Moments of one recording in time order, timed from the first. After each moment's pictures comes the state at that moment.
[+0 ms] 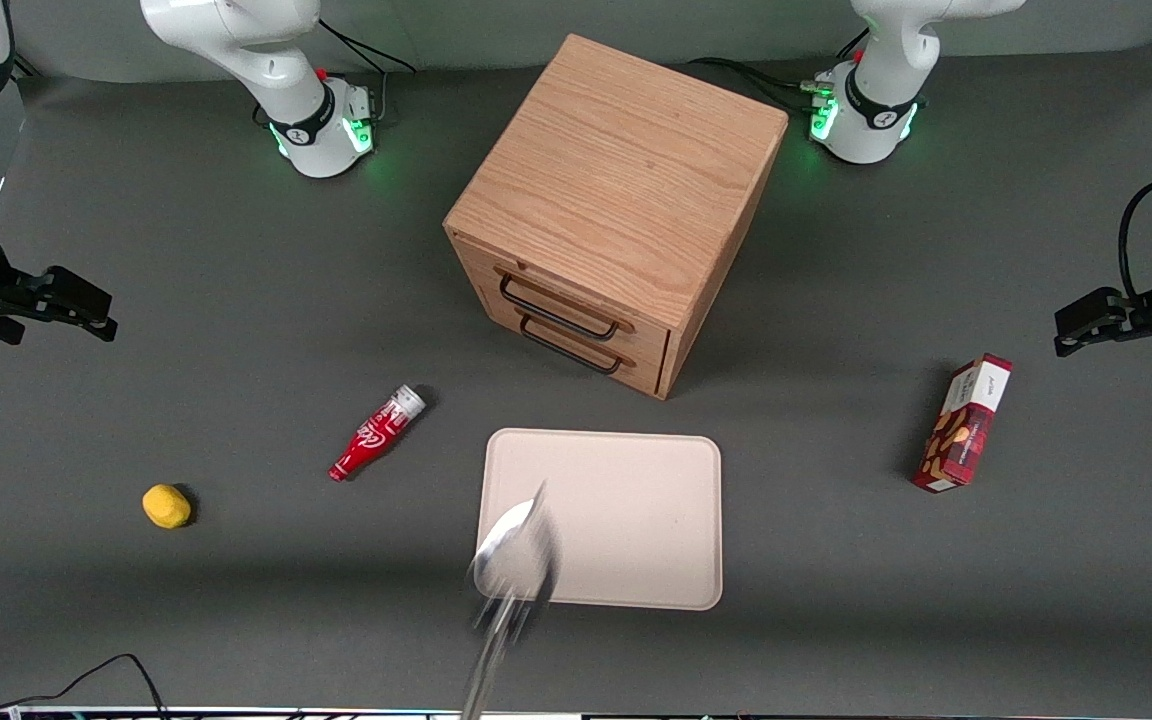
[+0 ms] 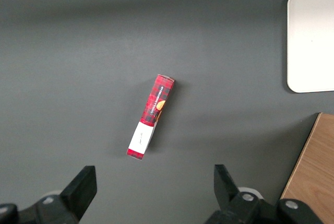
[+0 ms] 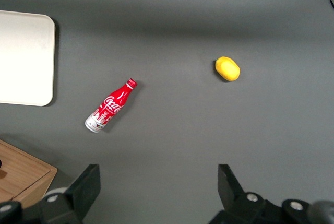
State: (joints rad) arm 0.08 0.11 -0.03 -1.41 -0.04 1.57 0.03
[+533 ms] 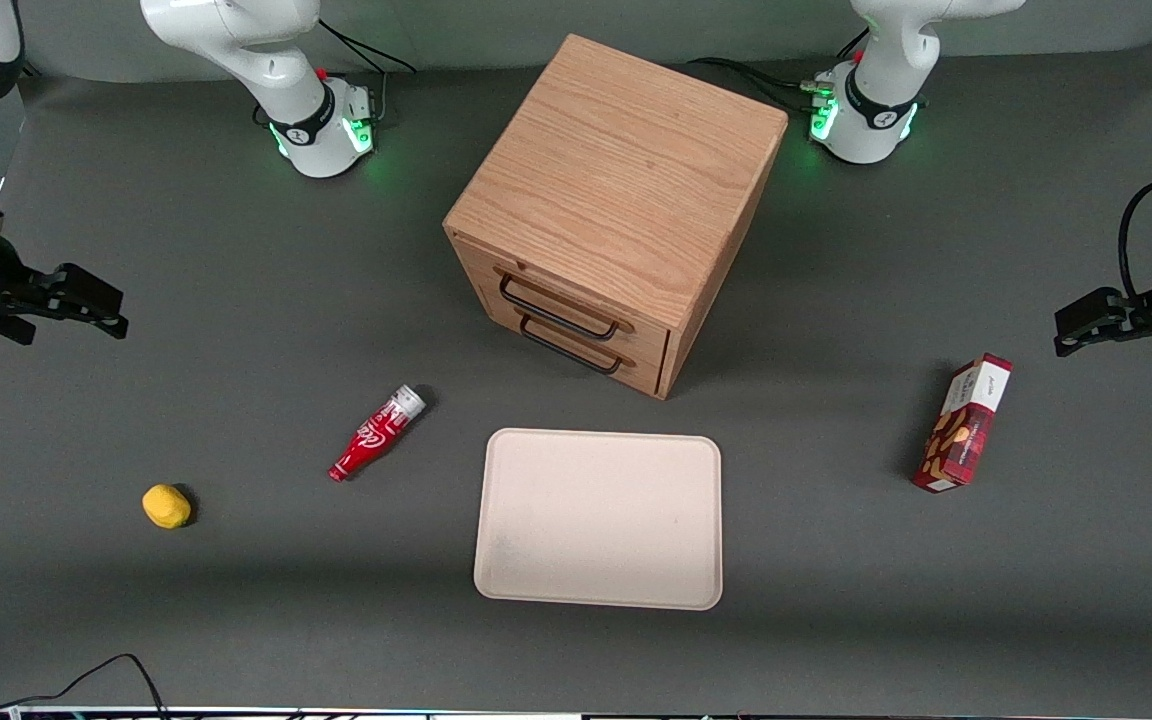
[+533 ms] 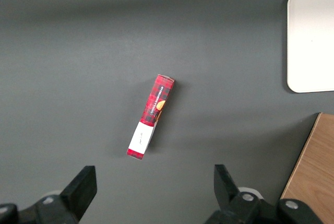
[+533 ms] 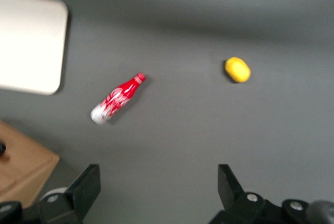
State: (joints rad) arm 0.09 0.11 -0.01 -1.41 -0.03 1.55 -0.06
